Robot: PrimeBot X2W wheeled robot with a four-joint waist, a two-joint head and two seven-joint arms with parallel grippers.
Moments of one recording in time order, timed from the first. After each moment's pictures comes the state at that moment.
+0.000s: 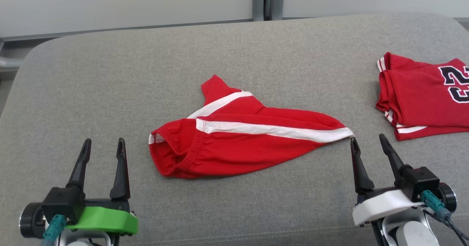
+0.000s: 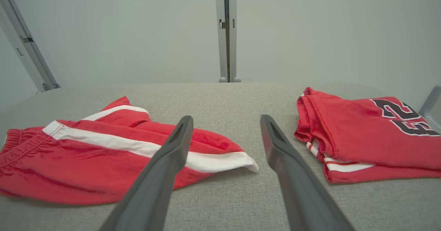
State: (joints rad) left arm -0.05 0.35 -0.29 0.02 -0.43 0.17 -0.26; right arm -0.06 -0.05 0.01 0.16 0.09 0.13 -0.26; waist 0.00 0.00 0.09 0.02
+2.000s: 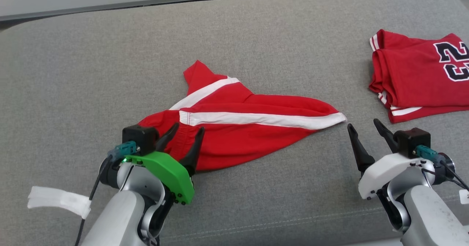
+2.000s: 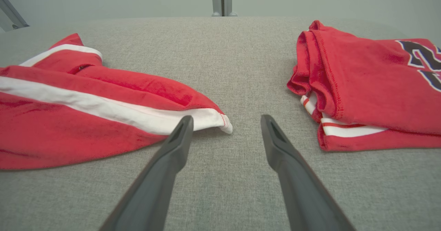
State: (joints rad) left arm -0.30 0.19 -0.45 0.20 -0.56 -0.04 0.14; right arm -0.23 -0.21 0.13 0.32 0.25 0.13 -0.08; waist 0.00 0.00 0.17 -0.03
